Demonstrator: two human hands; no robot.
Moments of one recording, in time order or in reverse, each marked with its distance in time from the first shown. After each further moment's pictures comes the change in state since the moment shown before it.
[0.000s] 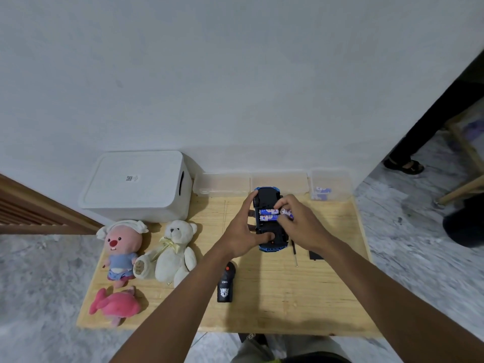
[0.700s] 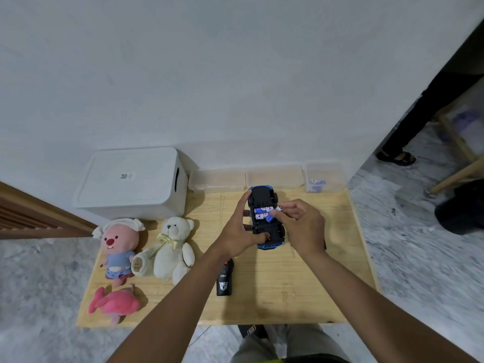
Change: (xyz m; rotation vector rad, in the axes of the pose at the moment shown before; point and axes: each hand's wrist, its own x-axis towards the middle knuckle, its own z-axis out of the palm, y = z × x) left_hand -0.010 -0.011 0.005 -0.023 -0.001 -0.032; right_hand -0.023 0.008 0.033 0.309 0.529 0.126
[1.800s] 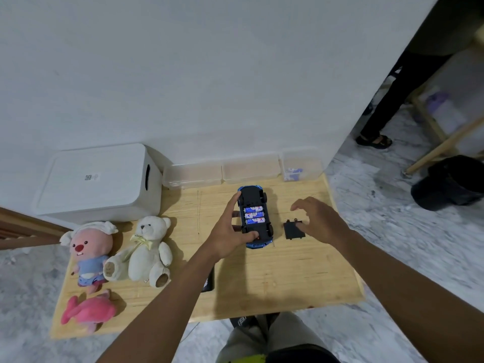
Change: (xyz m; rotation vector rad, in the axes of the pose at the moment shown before) left_hand 0.007 -0.015 0.031 0.049 -0.036 -0.085; right_hand 0.046 0.066 -0.108 -0.852 -0.466 -0.136
